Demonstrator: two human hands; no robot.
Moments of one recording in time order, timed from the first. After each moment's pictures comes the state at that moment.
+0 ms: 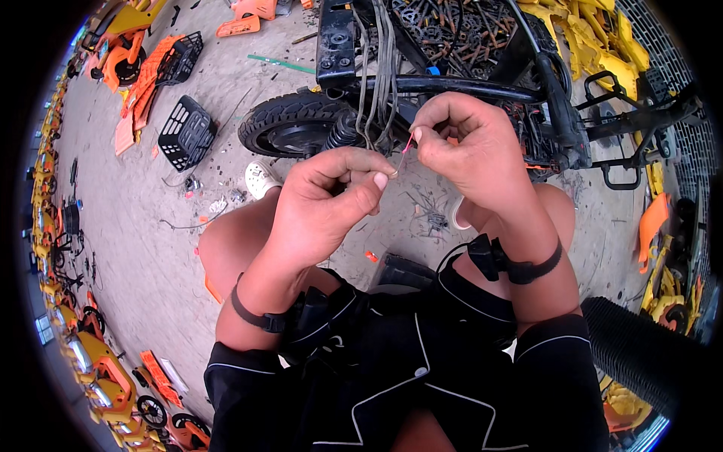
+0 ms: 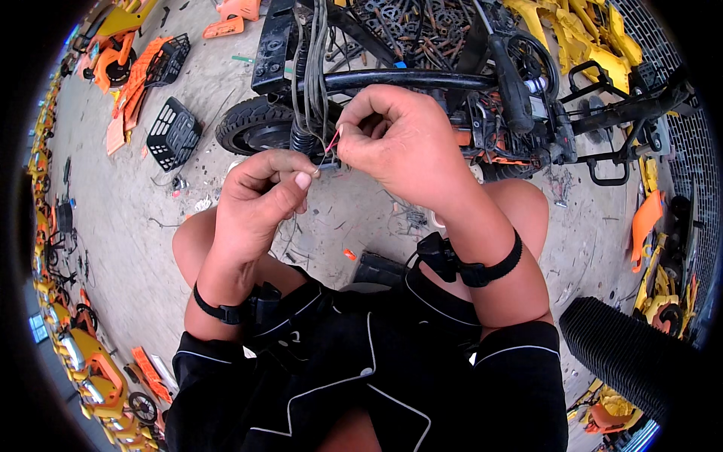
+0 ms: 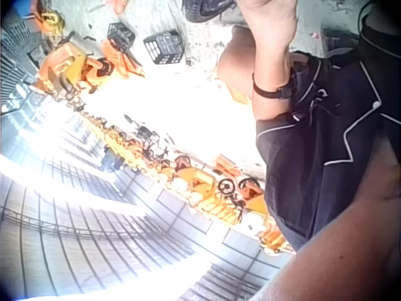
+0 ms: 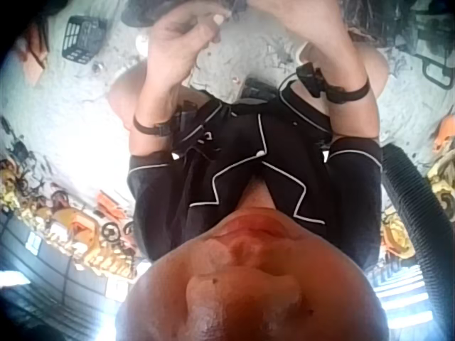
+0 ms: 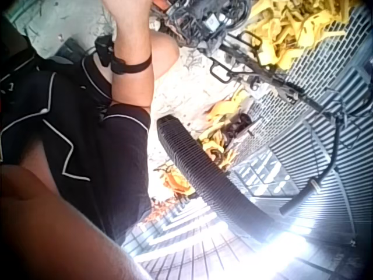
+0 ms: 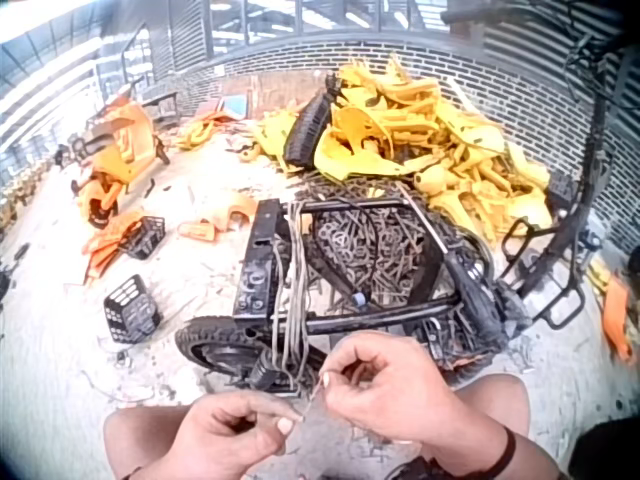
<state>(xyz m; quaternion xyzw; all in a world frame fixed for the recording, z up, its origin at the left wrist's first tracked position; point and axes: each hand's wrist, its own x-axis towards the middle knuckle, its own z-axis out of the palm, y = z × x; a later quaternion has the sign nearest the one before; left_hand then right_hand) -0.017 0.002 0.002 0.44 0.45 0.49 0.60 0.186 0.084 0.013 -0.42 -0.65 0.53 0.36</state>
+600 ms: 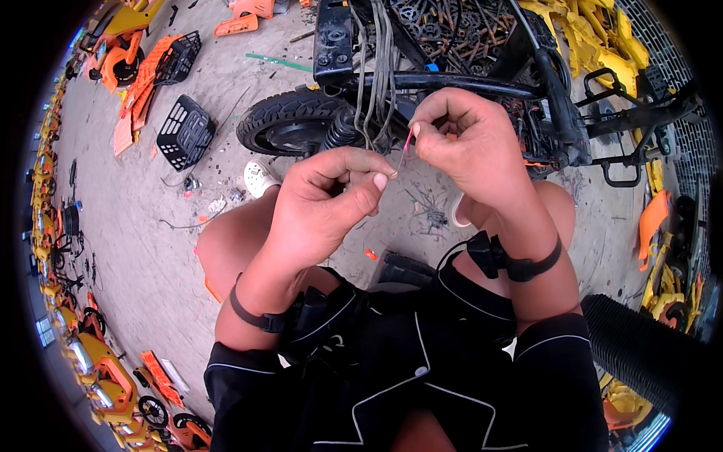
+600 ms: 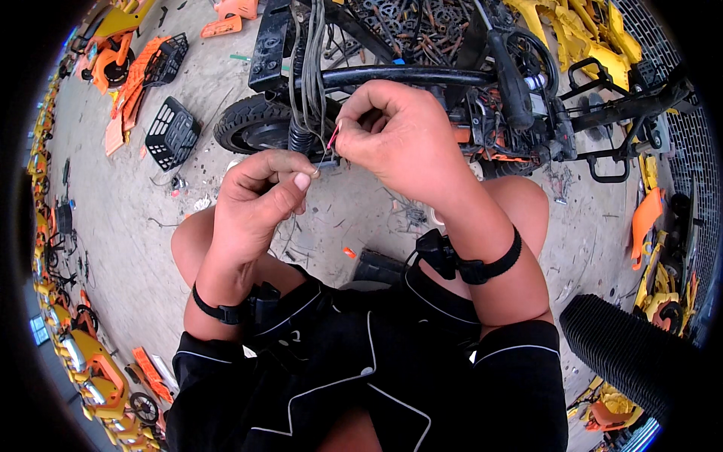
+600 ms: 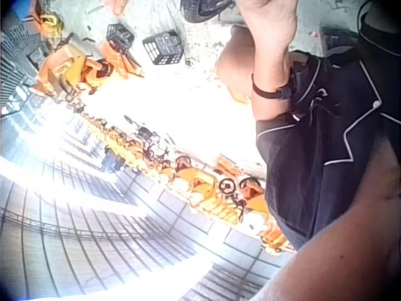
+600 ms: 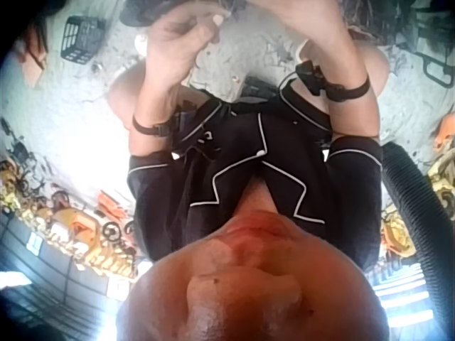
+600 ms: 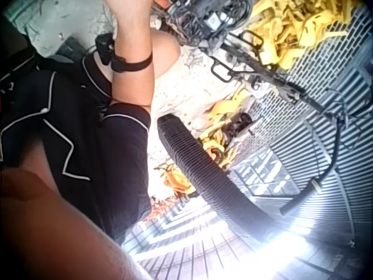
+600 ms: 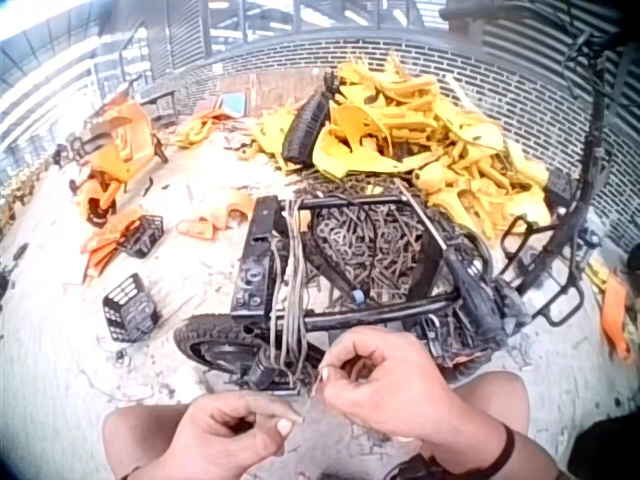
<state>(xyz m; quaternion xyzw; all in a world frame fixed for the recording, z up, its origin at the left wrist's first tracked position) -0.017 0.001 0.002 0.46 0.44 0.49 0.60 0.185 0.085 0.012 -0.42 -0.64 0.53 0.36</state>
